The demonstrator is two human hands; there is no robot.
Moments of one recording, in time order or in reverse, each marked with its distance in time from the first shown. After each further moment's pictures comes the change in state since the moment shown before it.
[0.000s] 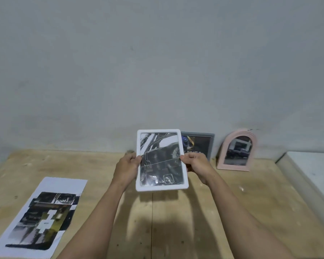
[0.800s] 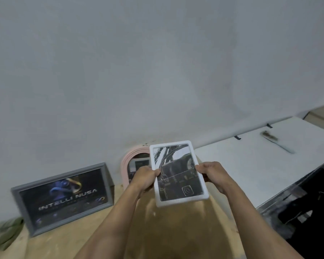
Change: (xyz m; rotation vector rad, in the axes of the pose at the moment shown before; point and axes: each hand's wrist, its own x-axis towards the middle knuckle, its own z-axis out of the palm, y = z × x) left_hand 0.031 0.149 0.479 0.149 -0.641 -0.137; right_hand -0.009 0.059 -0.475 0.018 0.441 0.116
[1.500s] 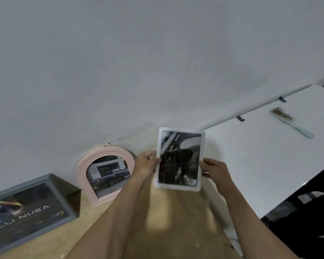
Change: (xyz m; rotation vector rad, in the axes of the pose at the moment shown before) left_hand 0.182 0.010 0.112 -0.145 0.036 0.025; right_hand 0.138 0.084 -0.077 0.169 0.140 0.078
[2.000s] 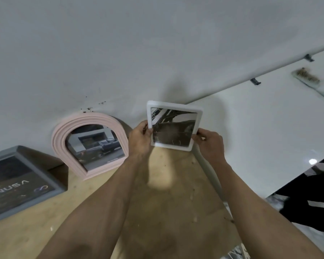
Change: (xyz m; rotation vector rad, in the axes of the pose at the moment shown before) left_hand 0.054 -0.069 0.021 0.300 0.253 0.249; right_hand 0.054 0.064 0.023 -0.550 0.117 -0.282
